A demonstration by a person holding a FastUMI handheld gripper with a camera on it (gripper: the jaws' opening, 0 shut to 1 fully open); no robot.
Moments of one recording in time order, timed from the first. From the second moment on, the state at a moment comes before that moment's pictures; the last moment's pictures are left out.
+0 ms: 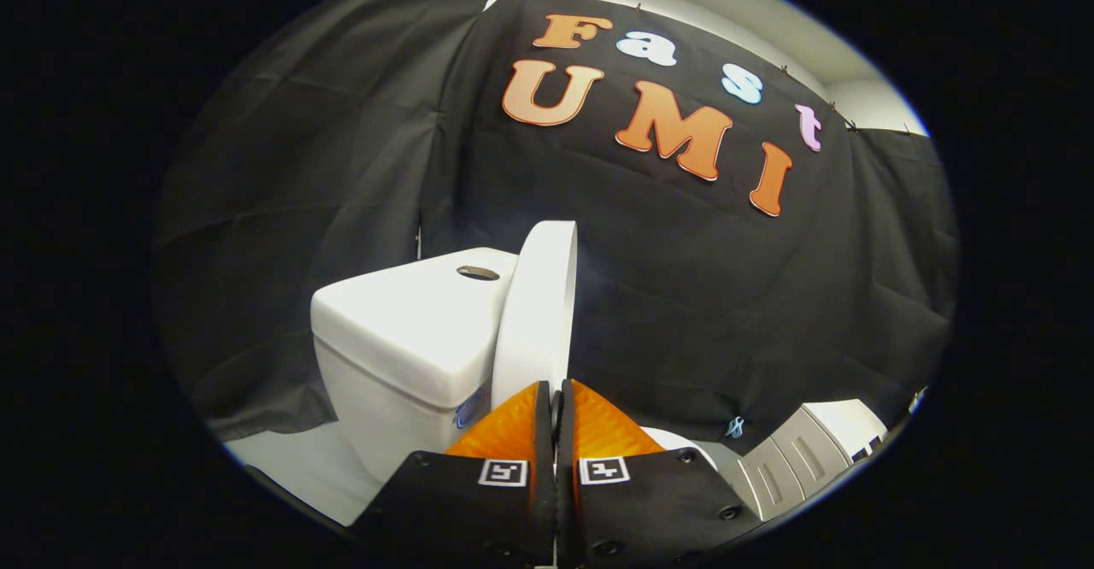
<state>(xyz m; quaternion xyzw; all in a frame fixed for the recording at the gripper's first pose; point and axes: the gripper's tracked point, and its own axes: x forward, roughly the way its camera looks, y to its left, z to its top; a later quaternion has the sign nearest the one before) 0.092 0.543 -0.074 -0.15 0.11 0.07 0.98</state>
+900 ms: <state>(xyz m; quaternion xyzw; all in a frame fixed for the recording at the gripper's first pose) 0.084 0.538 -0.038 -0.15 0.09 0.11 0.98</state>
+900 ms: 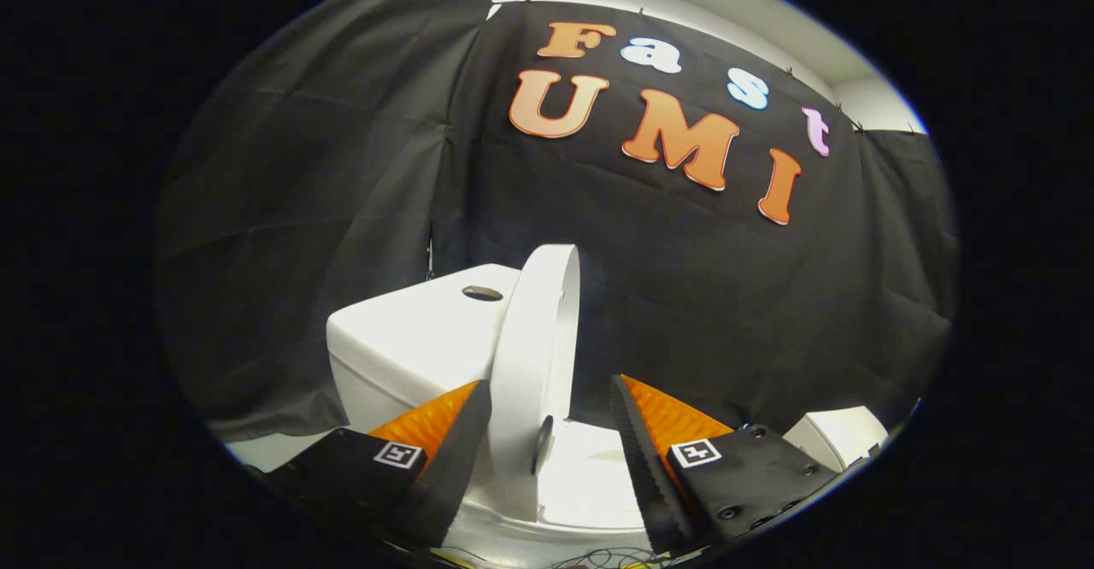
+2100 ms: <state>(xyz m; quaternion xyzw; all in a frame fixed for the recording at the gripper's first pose) 0.067 0.313 0.070 -0.03 0.04 0.09 0.99</state>
